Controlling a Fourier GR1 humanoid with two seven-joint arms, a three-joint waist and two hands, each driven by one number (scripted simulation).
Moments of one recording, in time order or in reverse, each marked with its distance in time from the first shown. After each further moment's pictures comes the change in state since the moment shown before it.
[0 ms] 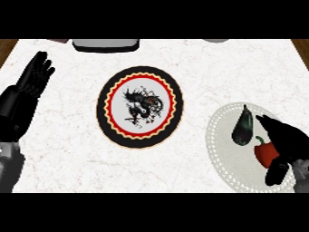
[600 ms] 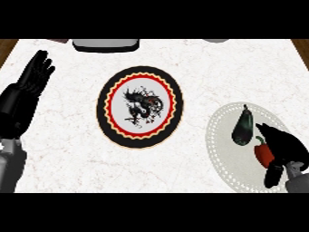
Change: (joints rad) left arm -0.019 -0.038 0.045 0.034 -0.030 -0.041 -0.008; right arm 0.008 0.081 -0.040 0.241 0.156 -0.049 -0.160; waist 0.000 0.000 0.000
